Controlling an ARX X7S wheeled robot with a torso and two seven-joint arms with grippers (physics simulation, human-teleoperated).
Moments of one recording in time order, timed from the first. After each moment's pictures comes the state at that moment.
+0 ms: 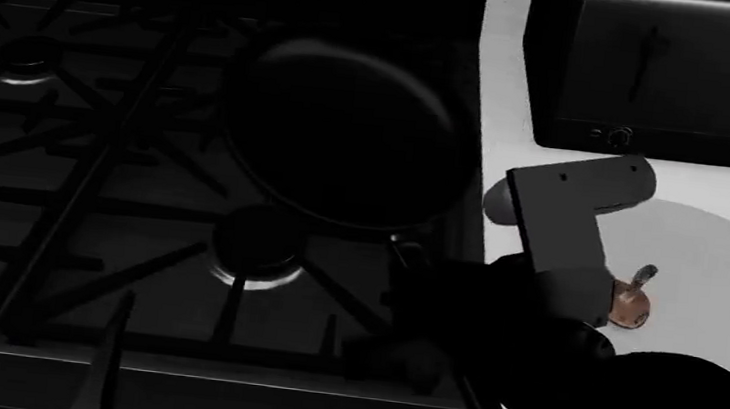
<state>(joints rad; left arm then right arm) -0.08 -0.57 0.40 0.88 -0.35 -0.44 -0.46 0.83 0.29 0.03 -0.34 0.63 1.53 -0.19</state>
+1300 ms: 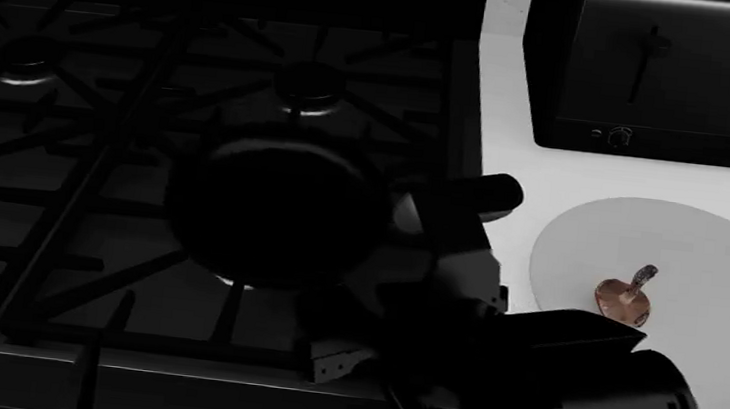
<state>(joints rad) 0.02 -0.60 0.36 0.82 -0.35 -0.31 -0.46 0.96 0.24 -0.35 0.31 0.55 1.09 -0.36</state>
